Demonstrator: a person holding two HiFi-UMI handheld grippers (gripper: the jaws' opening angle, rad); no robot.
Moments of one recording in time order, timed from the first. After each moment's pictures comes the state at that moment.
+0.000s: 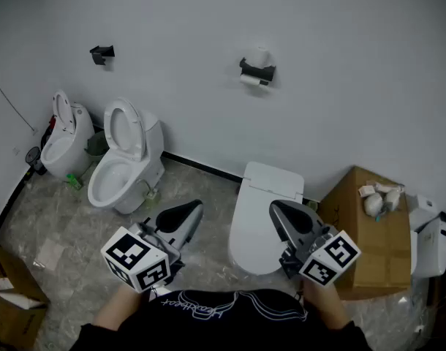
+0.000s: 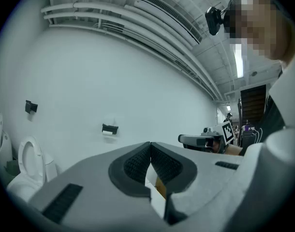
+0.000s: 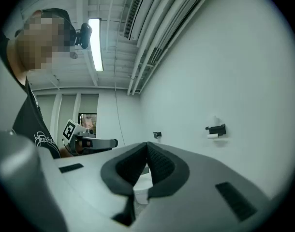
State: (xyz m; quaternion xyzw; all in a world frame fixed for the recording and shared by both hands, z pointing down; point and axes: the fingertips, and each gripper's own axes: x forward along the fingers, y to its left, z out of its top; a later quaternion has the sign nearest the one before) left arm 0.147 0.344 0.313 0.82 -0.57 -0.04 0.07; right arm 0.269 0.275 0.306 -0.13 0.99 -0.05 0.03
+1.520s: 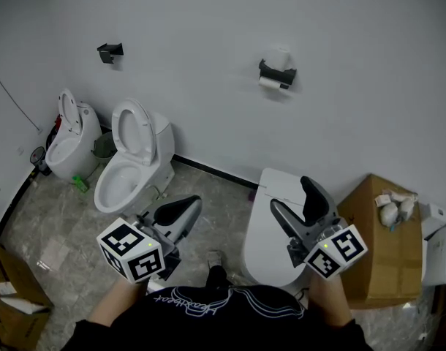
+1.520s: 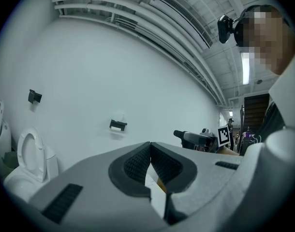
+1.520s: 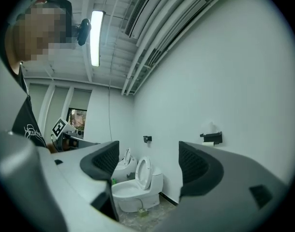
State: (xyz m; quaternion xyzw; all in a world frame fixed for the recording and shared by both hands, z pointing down) left arm 0.058 0.312 0.341 0.81 -0.57 -0.06 0.10; right arm 0.197 0.212 0.316 -0.18 0.98 -0.01 0.05
